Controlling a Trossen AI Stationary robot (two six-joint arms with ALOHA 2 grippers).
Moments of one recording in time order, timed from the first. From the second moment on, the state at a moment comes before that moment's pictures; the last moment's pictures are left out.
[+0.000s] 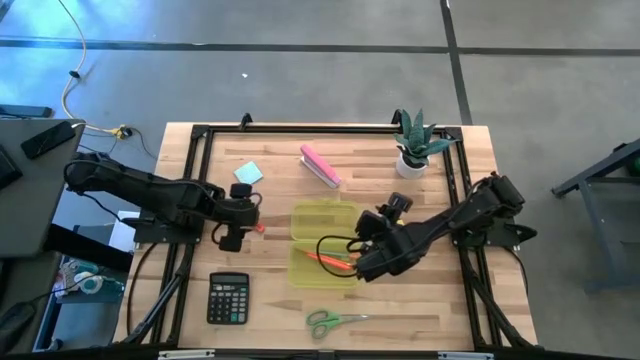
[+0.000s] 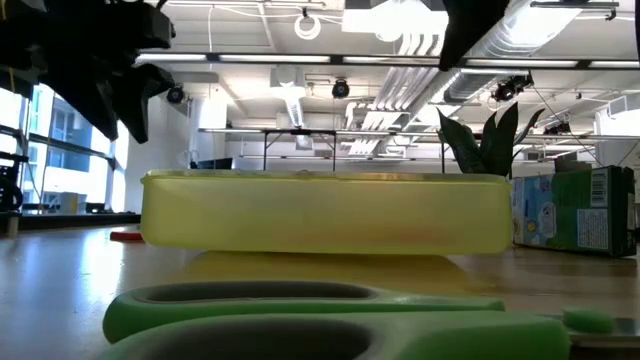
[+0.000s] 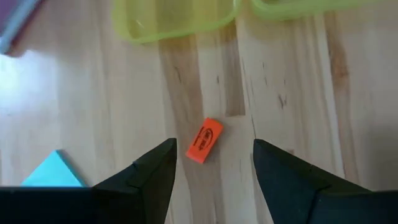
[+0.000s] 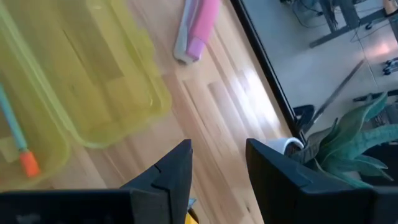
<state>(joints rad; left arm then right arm) -0.08 1.09 0.77 -0.88 -0.18 -0.01 0.46 1.80 1.62 -1.54 0.80 0.92</state>
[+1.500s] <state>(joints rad) 0.11 1.36 0.62 -0.60 -0.05 0.21 0.46 1.42 1.09 -1.07 0.75 0.85</state>
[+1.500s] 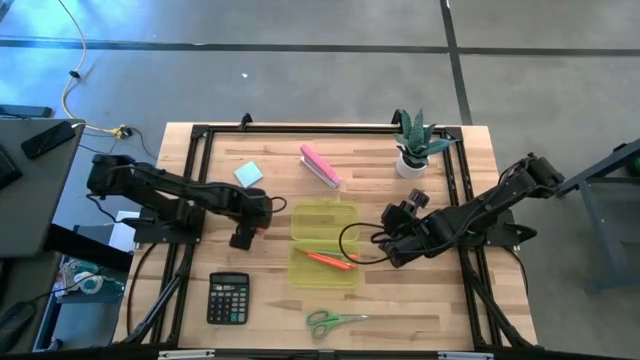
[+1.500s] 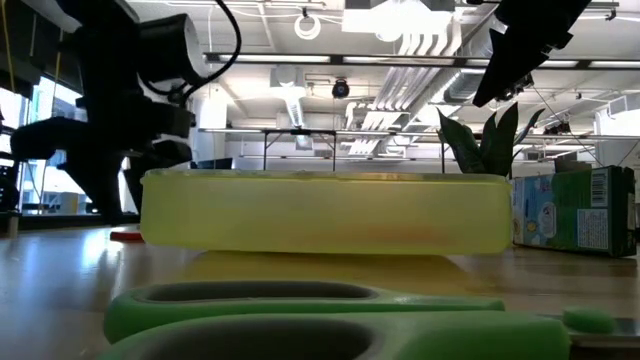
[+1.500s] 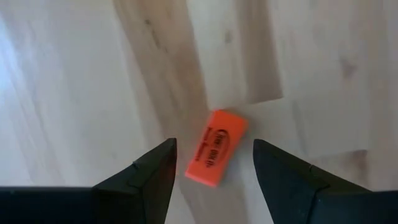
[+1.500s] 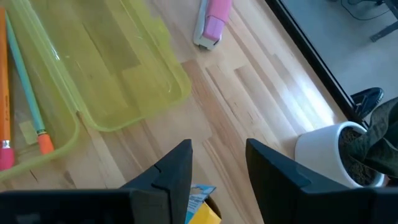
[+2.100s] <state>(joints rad) 0.14 1.47 0.62 -0.58 0.00 0.22 0.46 1.42 1.09 -1.07 0.75 0.85</state>
